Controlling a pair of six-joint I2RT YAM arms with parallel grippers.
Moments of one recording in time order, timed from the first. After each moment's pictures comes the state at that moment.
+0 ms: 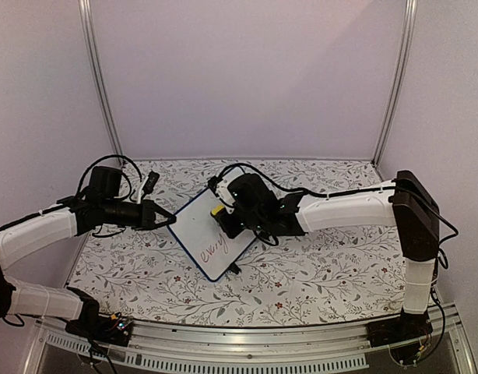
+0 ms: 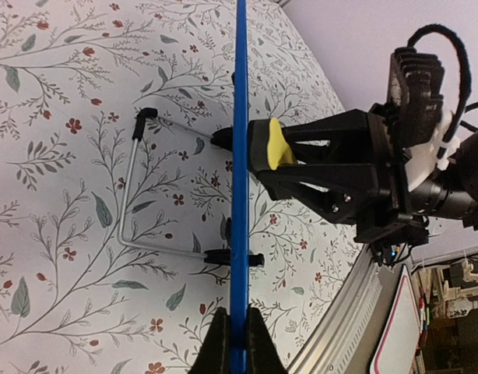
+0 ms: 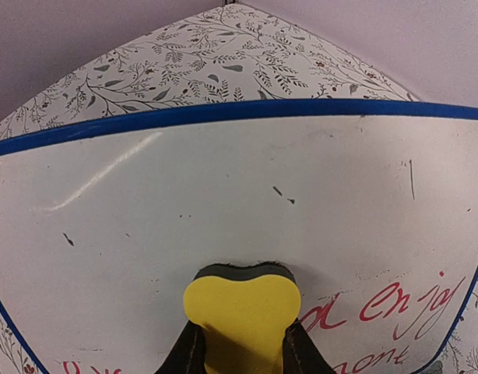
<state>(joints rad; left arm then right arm) -0.35 1.13 0.69 -0.23 0.66 -0.36 1.06 2.01 1.46 -0.05 0.22 0.10</state>
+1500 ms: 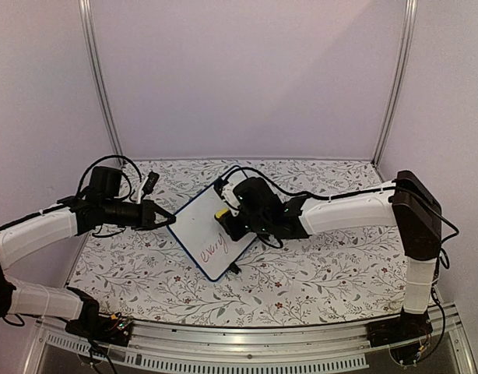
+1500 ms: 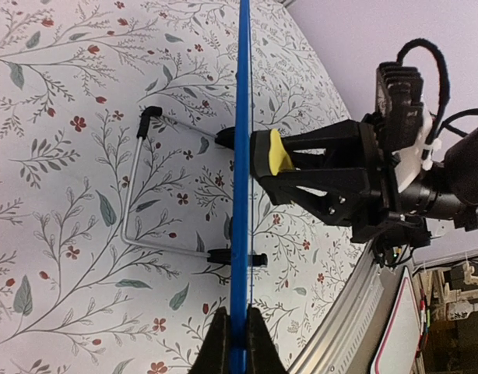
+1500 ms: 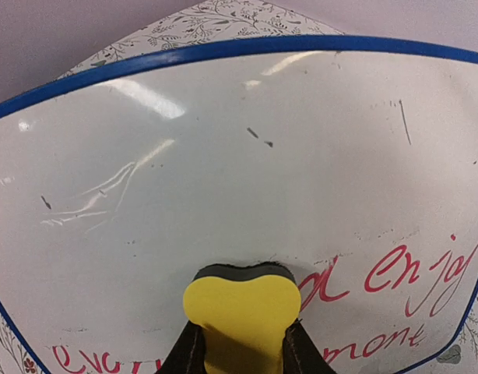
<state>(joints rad) -0.35 1.14 0.69 -0.24 0.65 -0.37 1.04 2.00 1.40 0.00 0.18 0.15</state>
